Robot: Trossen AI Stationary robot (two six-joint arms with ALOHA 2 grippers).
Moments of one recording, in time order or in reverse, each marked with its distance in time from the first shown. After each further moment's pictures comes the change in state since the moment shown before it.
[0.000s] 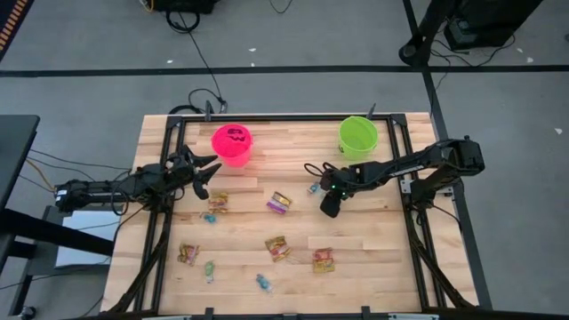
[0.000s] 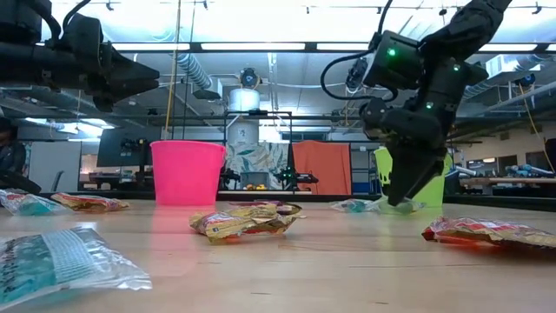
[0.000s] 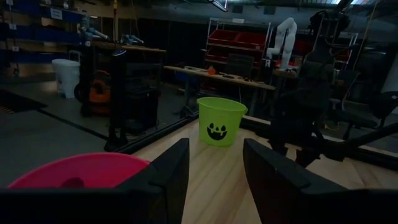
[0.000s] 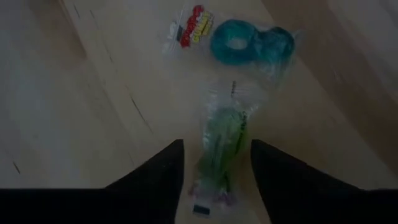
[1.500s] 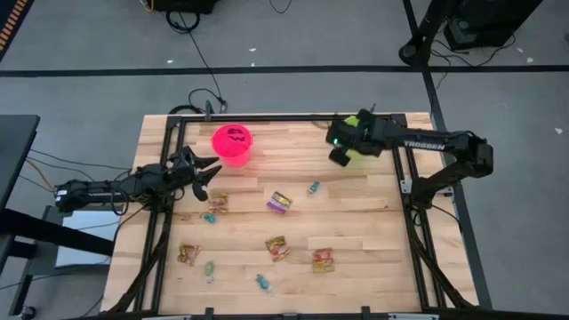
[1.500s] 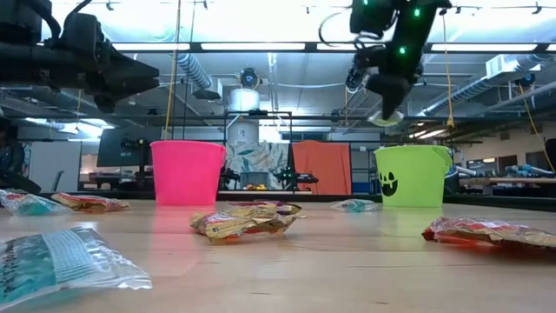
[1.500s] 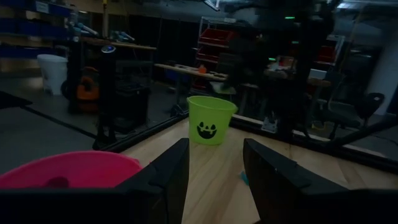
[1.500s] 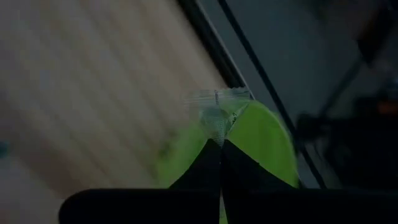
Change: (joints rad) left arm 0.000 0.000 0.000 -0.002 0.051 -0.027; right arm -0.256 -0.104 0.490 -0.682 0.605 -0.346
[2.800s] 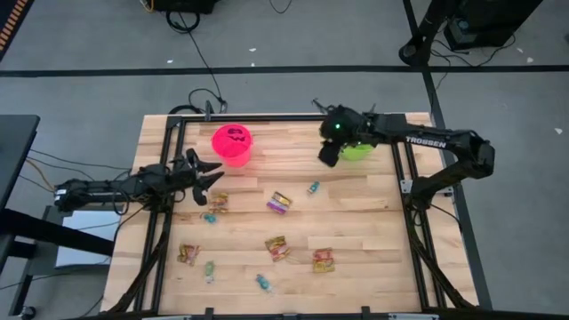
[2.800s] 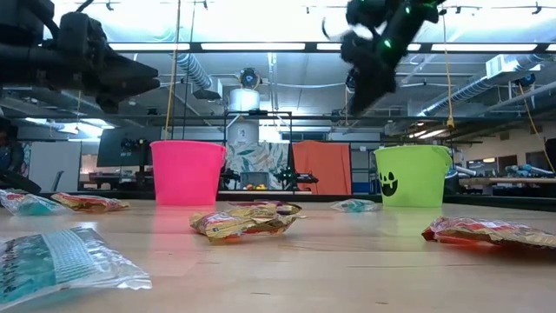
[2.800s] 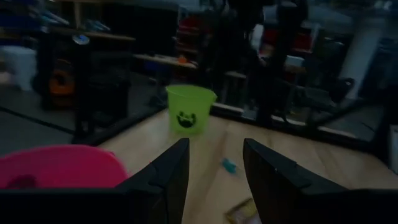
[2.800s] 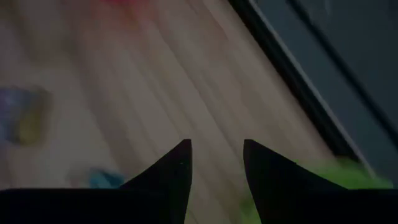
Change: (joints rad) left arm 0.000 0.027 0.000 -0.021 0.093 -0.009; right arm -0.048 -0.011 0.000 0.312 -0.450 -0.122
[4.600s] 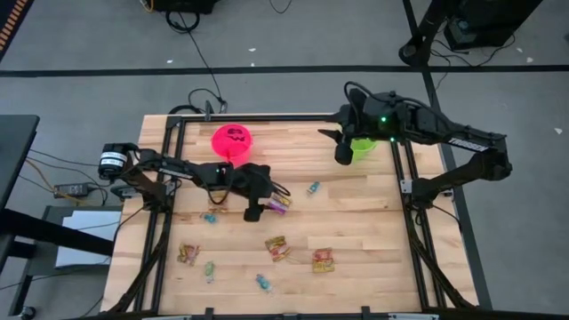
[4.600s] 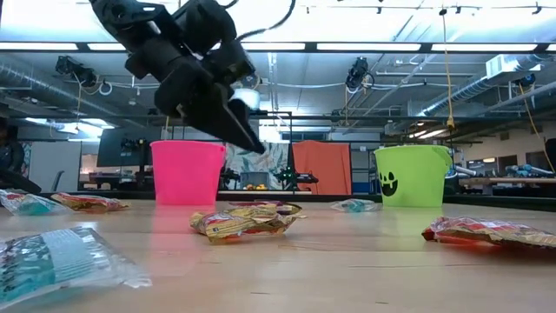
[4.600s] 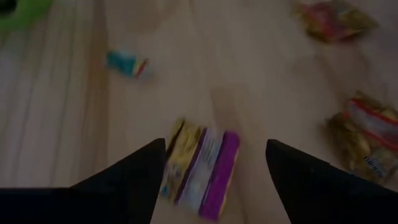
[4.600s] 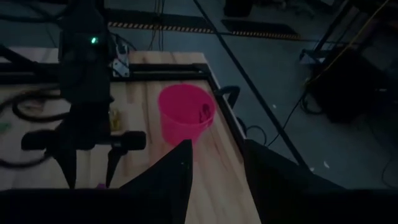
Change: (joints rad) left arm -0.021 1.381 0.741 -0.109 0.385 0.355; right arm 0.193 -0.151 0.326 -0.025 0.026 -0.168
